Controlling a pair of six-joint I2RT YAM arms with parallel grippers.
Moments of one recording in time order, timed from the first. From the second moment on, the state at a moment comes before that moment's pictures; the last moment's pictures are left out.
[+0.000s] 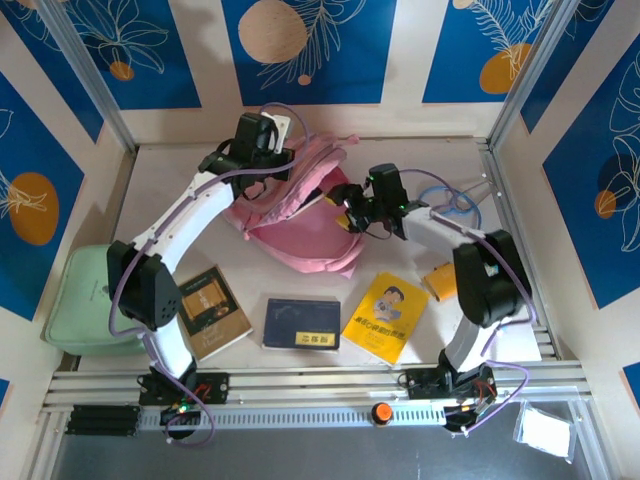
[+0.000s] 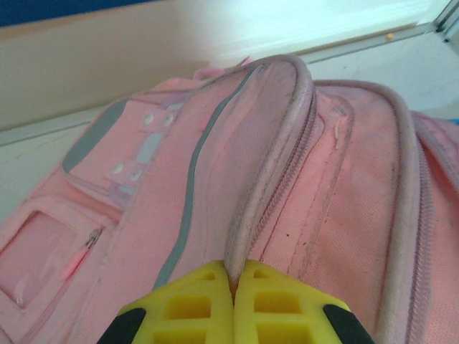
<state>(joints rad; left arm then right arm) -0.47 1.78 1.71 -0.56 -0.04 -0.14 0.40 1.70 1.10 -0.08 -0.48 1.25</state>
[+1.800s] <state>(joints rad) -0.52 1.82 1.35 -0.18 0.37 -0.46 0.31 1.95 1.27 -0.37 -0.19 0.89</state>
